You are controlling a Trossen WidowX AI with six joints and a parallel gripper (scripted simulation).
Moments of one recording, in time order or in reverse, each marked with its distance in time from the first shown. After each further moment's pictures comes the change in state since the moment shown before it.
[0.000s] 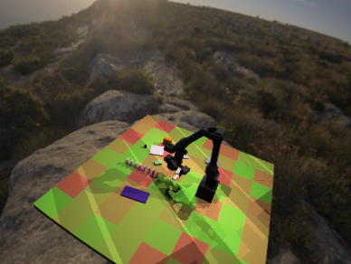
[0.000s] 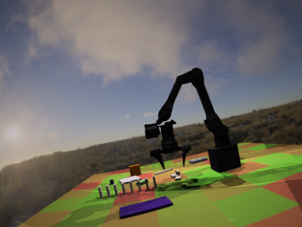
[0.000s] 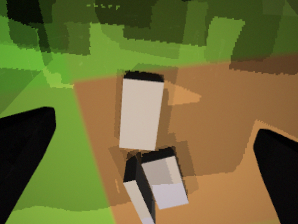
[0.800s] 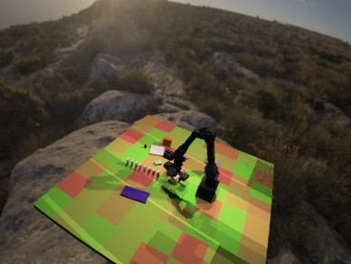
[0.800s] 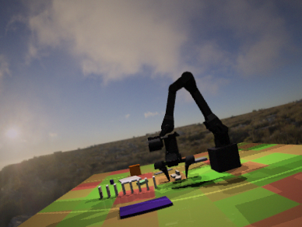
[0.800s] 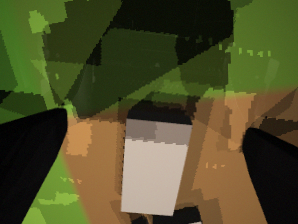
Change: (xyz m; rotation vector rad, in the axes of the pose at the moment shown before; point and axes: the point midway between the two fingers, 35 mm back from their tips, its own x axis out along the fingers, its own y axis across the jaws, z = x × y) arm 0.058 0.008 -0.002 0.004 0.004 0.020
